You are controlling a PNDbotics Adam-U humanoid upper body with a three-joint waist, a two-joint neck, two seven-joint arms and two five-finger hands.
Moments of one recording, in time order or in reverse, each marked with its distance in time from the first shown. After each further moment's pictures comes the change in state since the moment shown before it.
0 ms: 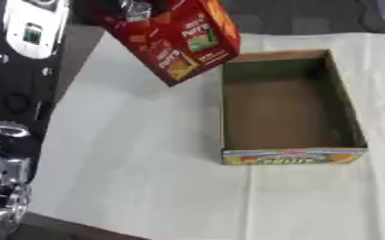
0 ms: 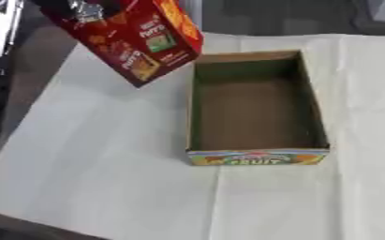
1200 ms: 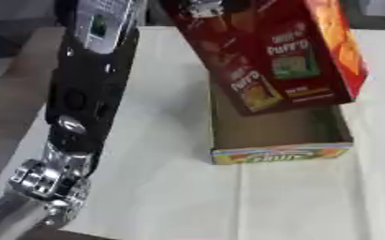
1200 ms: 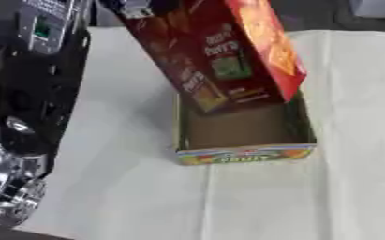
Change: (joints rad) left arm -0.111 -0.246 -0.117 -0.133 0.140 0.068 -0.117; right arm -0.038 0.020 0.000 -0.007 0.040 -0.048 0.011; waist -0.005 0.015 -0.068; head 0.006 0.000
